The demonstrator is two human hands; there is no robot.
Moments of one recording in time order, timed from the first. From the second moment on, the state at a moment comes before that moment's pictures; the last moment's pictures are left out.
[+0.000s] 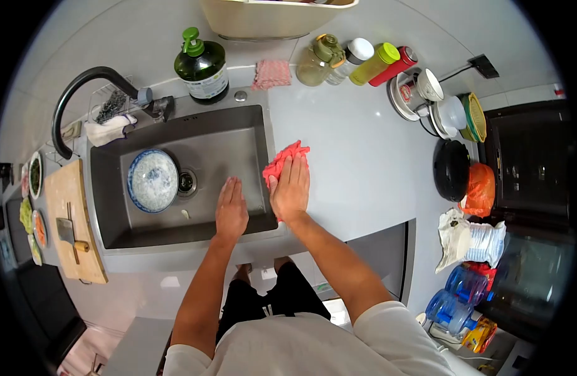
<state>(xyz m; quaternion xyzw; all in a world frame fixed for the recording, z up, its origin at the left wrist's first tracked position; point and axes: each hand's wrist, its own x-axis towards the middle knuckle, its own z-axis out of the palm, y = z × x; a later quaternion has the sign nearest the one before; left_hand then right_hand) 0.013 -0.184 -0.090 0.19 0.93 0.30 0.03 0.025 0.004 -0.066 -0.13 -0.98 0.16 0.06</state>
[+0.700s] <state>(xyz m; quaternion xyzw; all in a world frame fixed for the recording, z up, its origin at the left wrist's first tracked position) 0.065 -0.218 -0.072 0.18 0.95 0.27 0.00 -0.029 0.087 -0.071 0.30 -0.95 0.13 0.05</state>
